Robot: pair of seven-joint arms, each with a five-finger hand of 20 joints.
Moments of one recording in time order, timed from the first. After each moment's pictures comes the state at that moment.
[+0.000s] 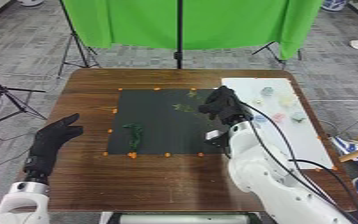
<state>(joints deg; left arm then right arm) 124.2 -61.7 -100.9 -113.1 64.8 7.7 10.1 -80.3 -59.4 53.0 -112.6 -115.2 12.4 38.1</state>
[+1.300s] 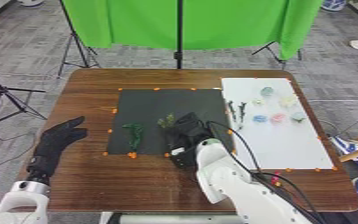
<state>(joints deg) 124.2 -61.7 -101.7 -113.4 66.2 4.1 6.8 -77.6 -67.1 43.0 -103.6 -92.3 22.4 36.3</state>
